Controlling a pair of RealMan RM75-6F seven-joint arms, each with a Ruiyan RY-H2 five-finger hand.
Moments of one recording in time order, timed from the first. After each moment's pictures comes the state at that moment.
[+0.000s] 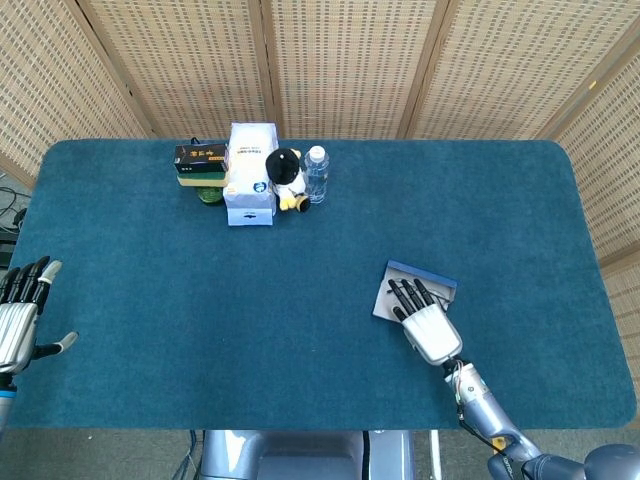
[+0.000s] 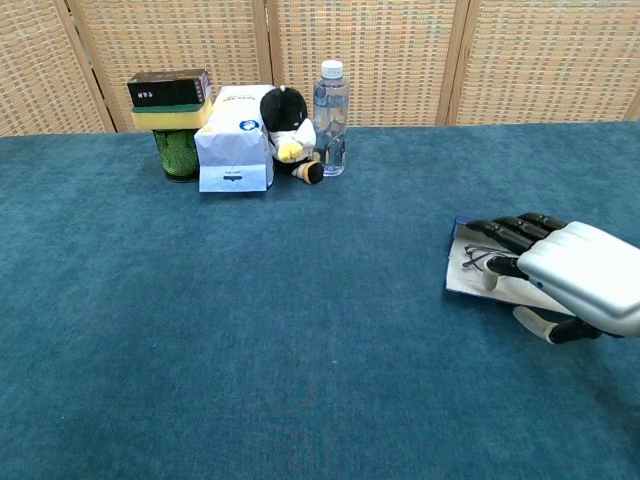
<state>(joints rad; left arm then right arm) -0.15 -1.12 -0.07 -1.62 1.40 1.39 0.08 0.47 -1.74 -0.04 -1.03 -1.58 1.28 -0.35</state>
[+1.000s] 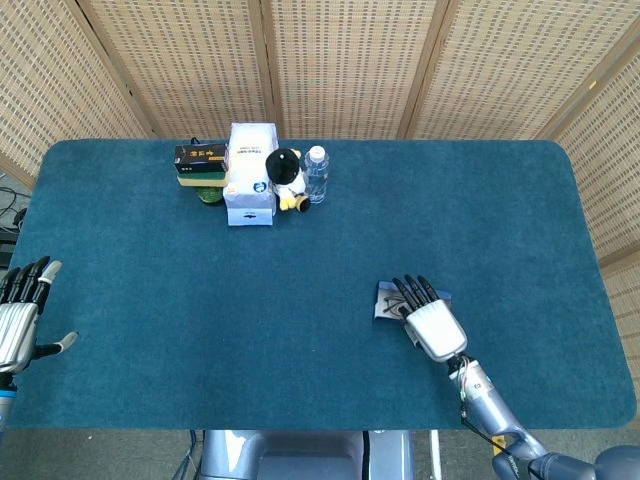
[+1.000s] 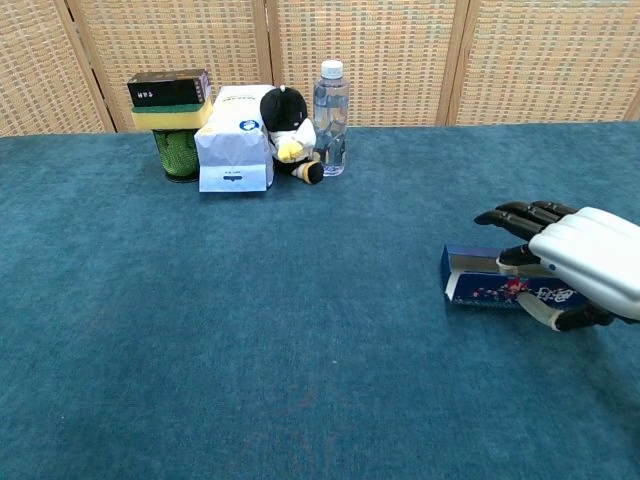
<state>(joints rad) -0.15 -1.12 -0.07 -1.62 1.39 1.39 0.09 0.46 -1.69 -0.03 -1.09 -1.62 1.30 -0.27</state>
